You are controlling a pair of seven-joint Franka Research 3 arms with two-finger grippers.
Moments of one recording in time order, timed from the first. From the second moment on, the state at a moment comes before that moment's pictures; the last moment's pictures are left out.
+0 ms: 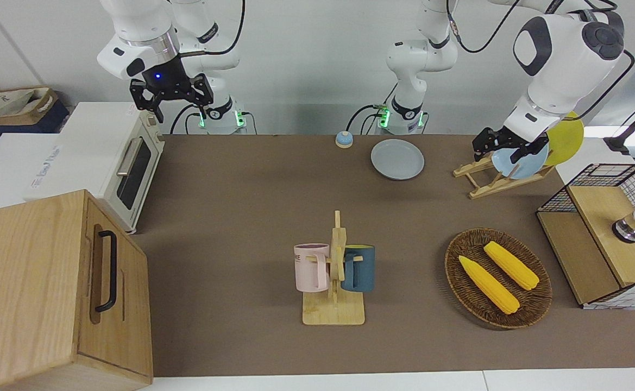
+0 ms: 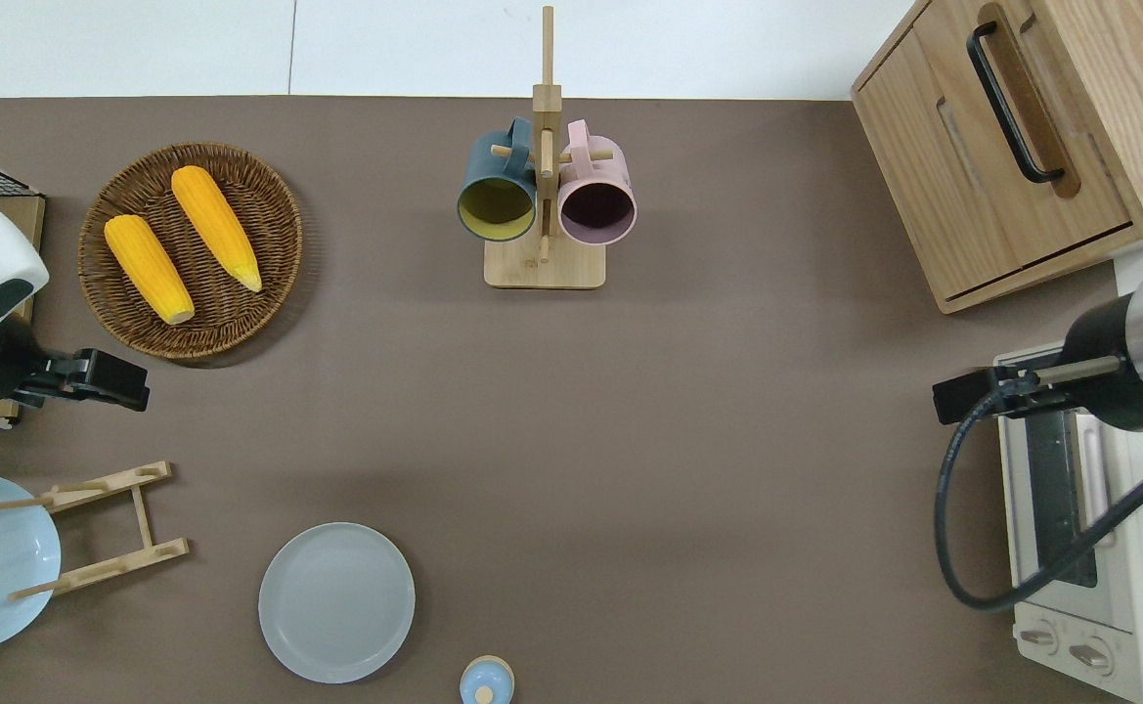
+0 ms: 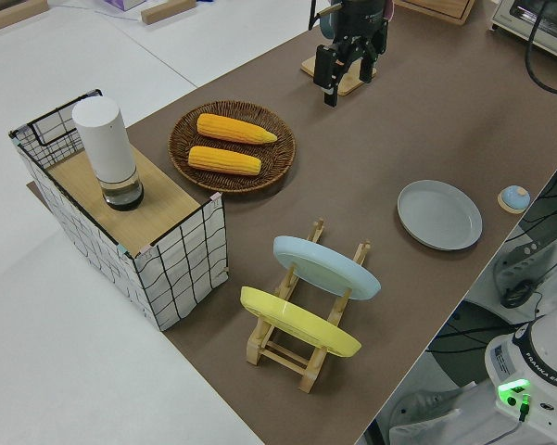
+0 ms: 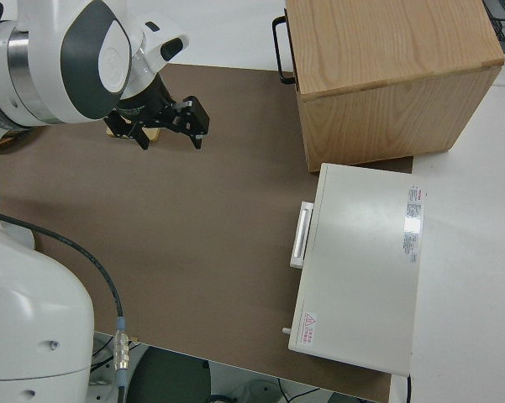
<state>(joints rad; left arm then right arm) 0.01 0.04 0.03 -1.66 -0.01 1.55 0.12 0.02 -0.01 0.12 -1.47 0.00 1.39 0.03</state>
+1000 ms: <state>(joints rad) 0.00 -0.31 0.00 -2.24 -0.01 1.80 0.04 0.02 -0.01 0.12 -1.47 0.00 1.39 0.03</state>
